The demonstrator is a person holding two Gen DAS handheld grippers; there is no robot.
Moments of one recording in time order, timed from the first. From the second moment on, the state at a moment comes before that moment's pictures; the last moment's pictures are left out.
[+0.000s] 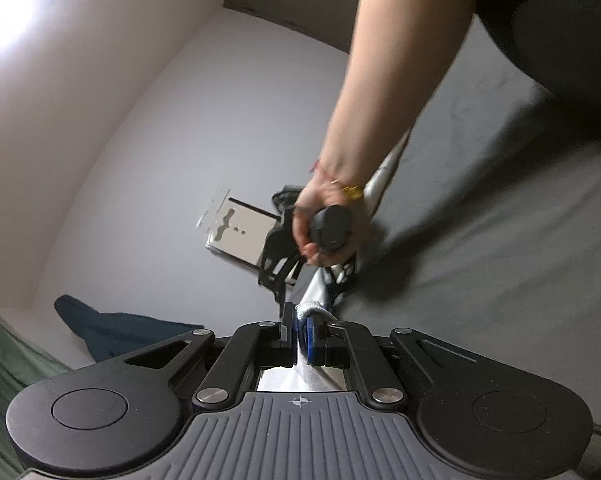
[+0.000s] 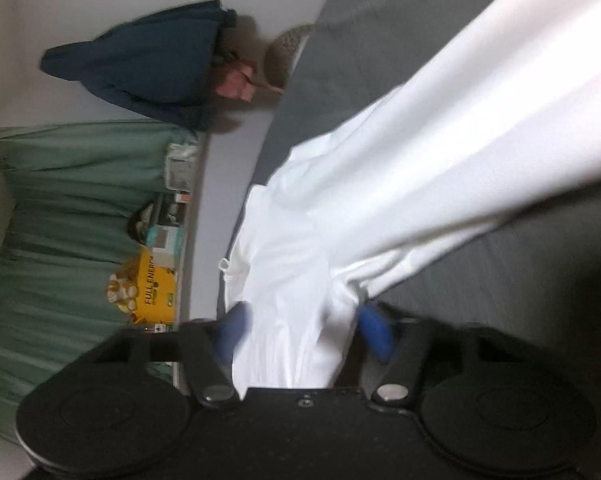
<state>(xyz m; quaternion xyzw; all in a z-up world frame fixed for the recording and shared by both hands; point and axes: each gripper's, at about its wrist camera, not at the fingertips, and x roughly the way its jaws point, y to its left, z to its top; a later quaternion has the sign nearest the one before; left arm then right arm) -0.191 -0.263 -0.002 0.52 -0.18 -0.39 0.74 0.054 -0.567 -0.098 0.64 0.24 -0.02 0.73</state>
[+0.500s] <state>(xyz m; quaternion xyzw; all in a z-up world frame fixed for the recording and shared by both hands) -0.187 -0.277 -0.039 0.55 -0.21 -0.49 0.64 0.062 -0.585 -0.070 0.52 0.25 -0.13 0.81</state>
